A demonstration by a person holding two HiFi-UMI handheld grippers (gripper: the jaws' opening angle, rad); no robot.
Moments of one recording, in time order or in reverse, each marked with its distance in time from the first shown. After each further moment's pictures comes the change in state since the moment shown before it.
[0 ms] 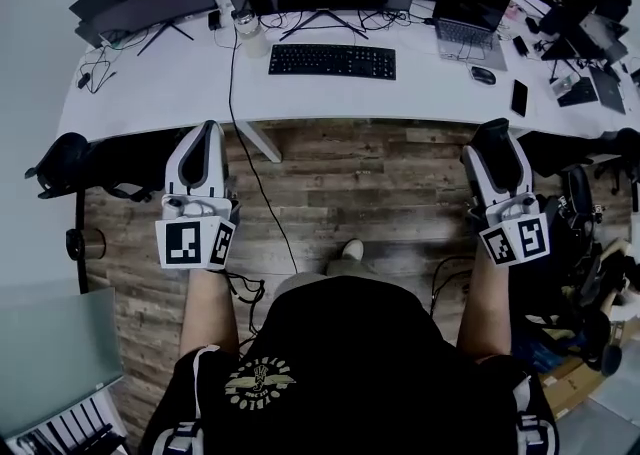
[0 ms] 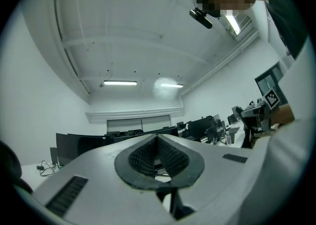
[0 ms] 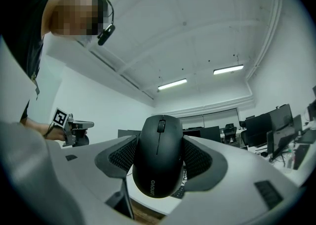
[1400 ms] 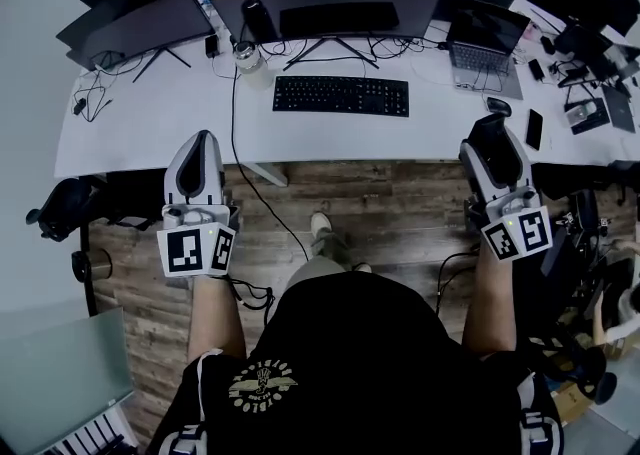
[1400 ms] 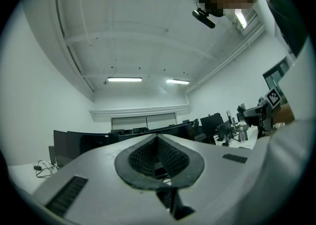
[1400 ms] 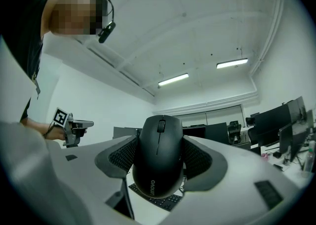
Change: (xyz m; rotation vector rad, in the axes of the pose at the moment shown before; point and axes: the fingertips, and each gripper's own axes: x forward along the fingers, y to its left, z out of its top) left arm 0.120 0.073 -0.042 -0.008 0.025 0.052; right arm 0.146 -0.047 -0.027 0.005 0.030 0.027
